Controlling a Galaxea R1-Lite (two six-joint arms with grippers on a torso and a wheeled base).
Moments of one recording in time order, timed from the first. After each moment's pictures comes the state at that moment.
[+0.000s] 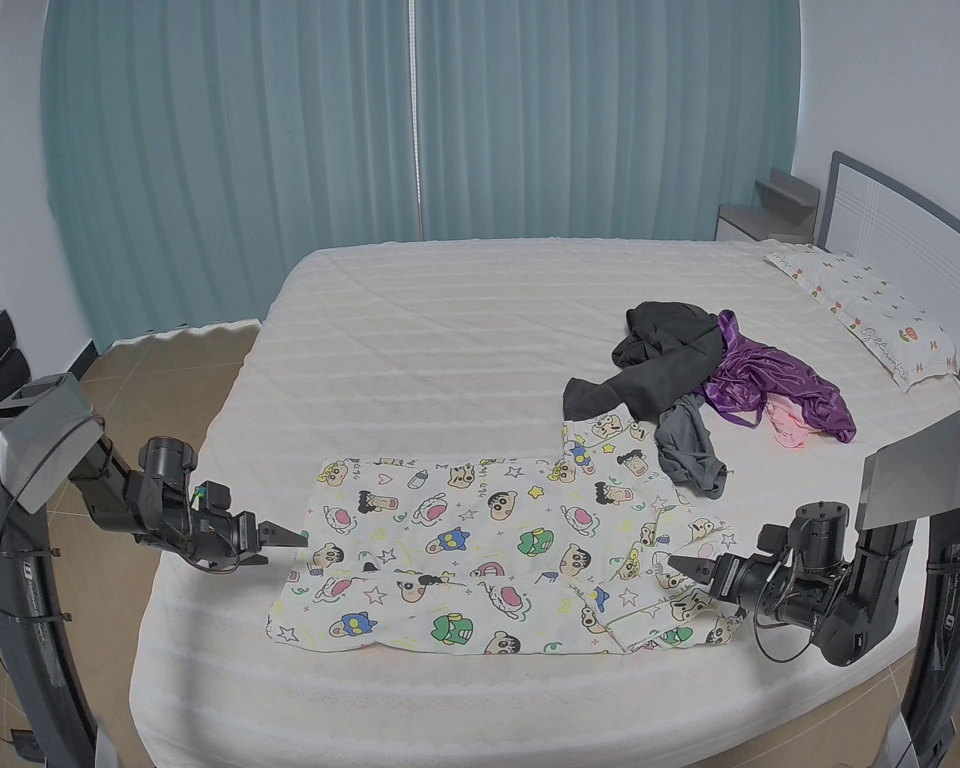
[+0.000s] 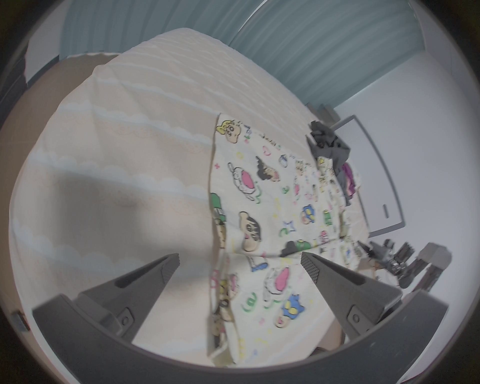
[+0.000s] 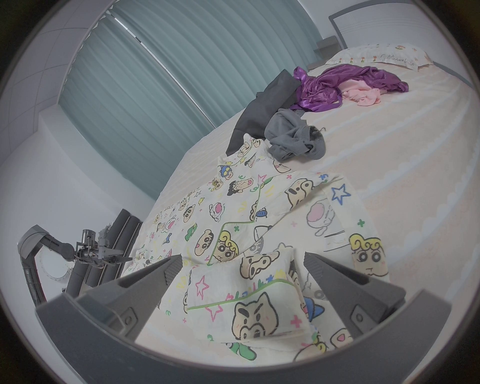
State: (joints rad) left arm 0.18 2.28 -1.01 -0.21 -0.71 -0.12; right arm 0.18 2.28 -0.27 -1.49 0.22 0.50
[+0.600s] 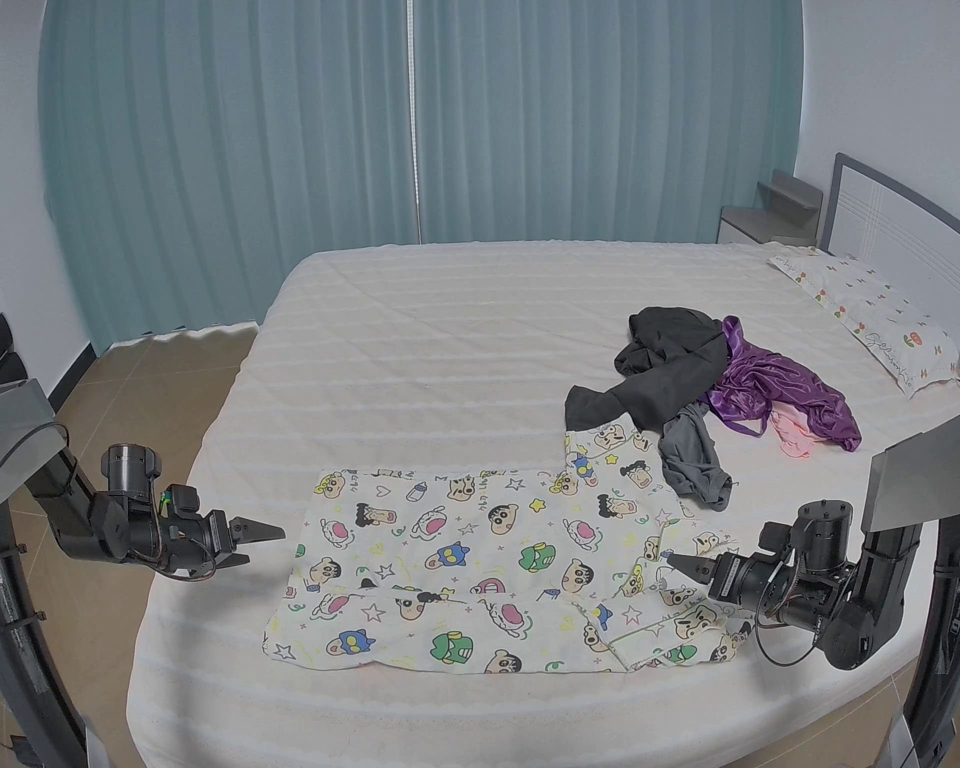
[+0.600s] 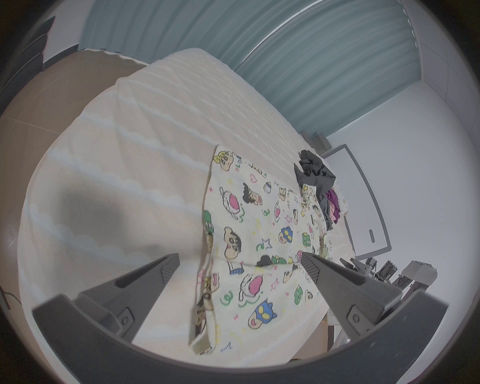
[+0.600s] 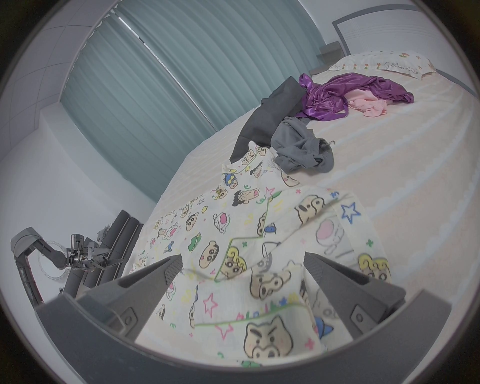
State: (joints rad) left arm 0.21 2.16 -0.76 -0.50 -0.74 -0.25; right arm 0.21 2.24 -0.25 -1.49 0.20 0.51
